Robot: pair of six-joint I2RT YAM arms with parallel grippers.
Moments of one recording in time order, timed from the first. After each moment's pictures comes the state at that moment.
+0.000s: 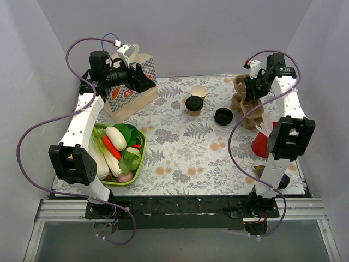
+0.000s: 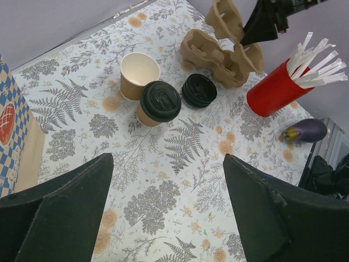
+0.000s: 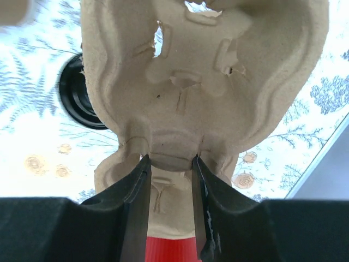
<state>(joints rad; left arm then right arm) -0.13 1.63 1.67 -0.40 0.84 -0.08 -0.07 2.03 2.00 -1.05 -0.29 -0.50</state>
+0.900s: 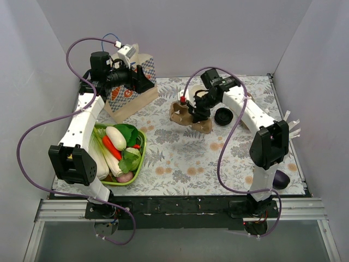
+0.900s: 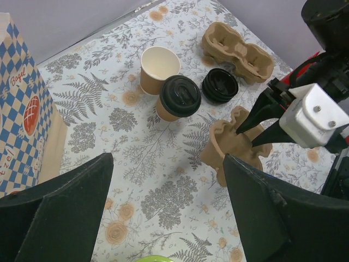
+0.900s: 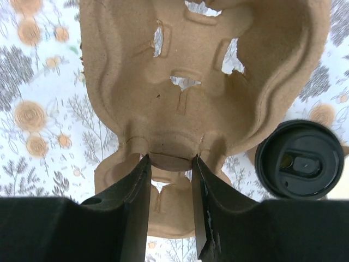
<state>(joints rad) -0.13 1.63 1.67 -0.43 0.78 -0.02 0.48 1.88 1.81 -1.08 -0.64 -1.05</state>
